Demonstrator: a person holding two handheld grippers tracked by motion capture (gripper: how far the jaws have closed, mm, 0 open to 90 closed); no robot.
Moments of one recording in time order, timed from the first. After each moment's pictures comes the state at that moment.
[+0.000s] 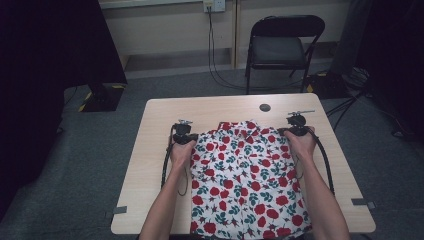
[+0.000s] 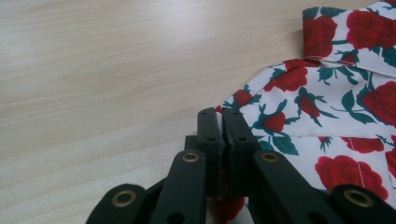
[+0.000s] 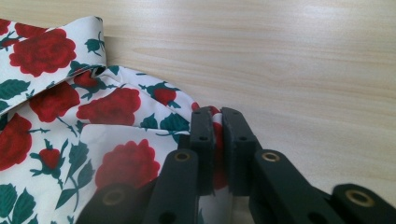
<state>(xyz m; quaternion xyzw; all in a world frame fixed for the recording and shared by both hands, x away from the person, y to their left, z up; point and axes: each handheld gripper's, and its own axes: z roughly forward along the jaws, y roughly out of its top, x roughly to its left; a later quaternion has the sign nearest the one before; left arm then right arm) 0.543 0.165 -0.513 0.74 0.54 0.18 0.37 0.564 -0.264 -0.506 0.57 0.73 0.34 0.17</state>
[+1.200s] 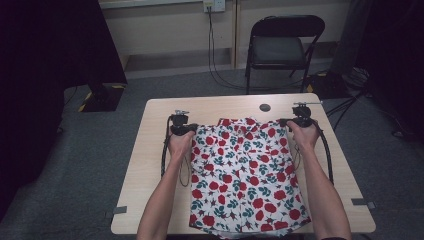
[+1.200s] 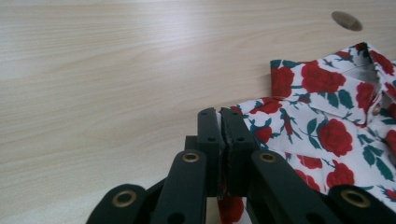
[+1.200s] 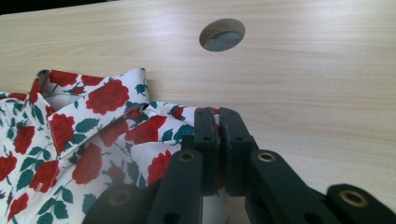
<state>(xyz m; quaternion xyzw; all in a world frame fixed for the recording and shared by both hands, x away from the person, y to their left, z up) 0.554 0.168 -0.478 0.72 0.53 0.19 0.40 0.570 -0.269 -0.470 0.59 0.69 0.40 0.15</state>
